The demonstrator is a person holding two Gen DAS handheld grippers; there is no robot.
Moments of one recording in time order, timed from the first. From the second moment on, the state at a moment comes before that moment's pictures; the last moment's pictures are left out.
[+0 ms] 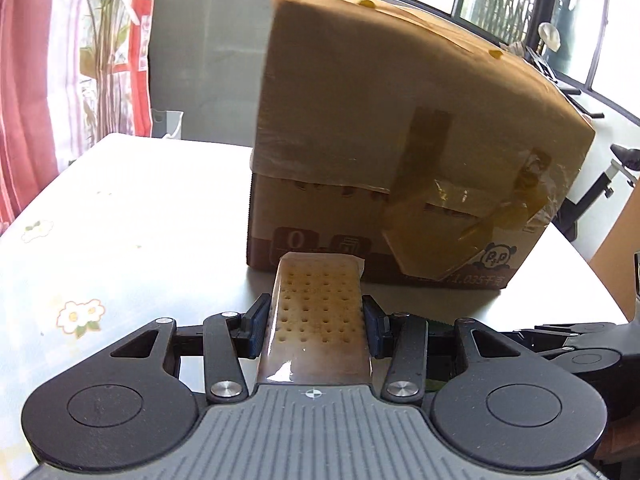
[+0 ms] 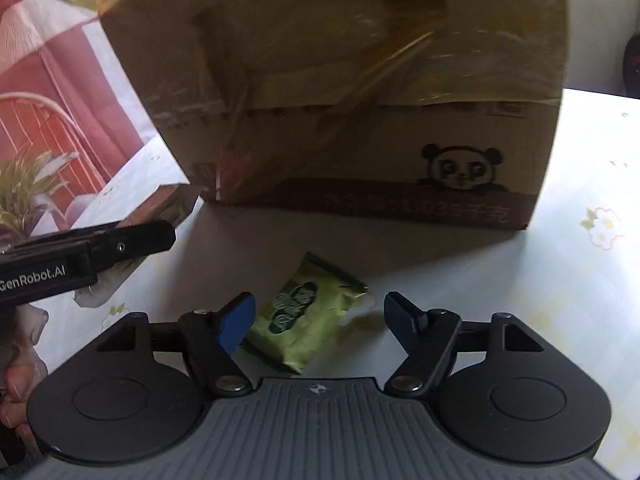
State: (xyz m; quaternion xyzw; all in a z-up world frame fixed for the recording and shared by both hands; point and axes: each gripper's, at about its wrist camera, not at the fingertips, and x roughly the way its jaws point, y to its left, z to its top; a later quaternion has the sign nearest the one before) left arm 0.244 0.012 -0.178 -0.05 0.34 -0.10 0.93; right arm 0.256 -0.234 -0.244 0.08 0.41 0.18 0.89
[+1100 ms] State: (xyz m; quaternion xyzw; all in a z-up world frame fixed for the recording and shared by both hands) left arm 0.233 0.020 -0.192 -0.05 0.36 -0.07 0.93; right arm 0.221 -0.234 -0.257 0.05 0.34 0.15 0.93
